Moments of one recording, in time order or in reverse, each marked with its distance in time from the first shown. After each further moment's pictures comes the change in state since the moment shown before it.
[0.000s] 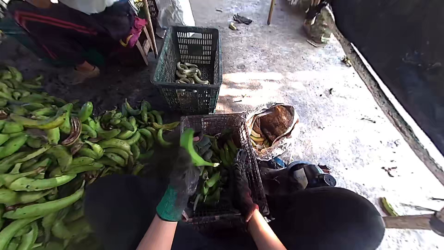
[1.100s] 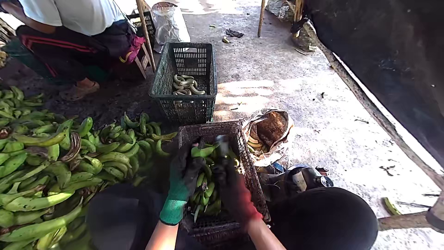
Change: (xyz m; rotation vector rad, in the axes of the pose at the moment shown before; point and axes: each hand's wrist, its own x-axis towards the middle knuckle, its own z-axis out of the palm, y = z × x) left_hand 0.017 0.012 0.011 0.711 -0.086 0.393; right_hand -0.068 -0.067 0.025 -0.958 -0.182 -0.643
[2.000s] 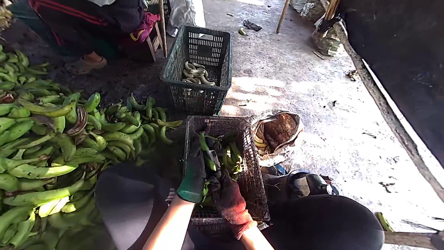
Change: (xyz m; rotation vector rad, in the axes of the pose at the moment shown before) left_hand -0.005 -0.027 0.022 -0.441 0.404 -0.565; right_hand -0.011 0.014 0.047 -0.024 -0.081 0.044
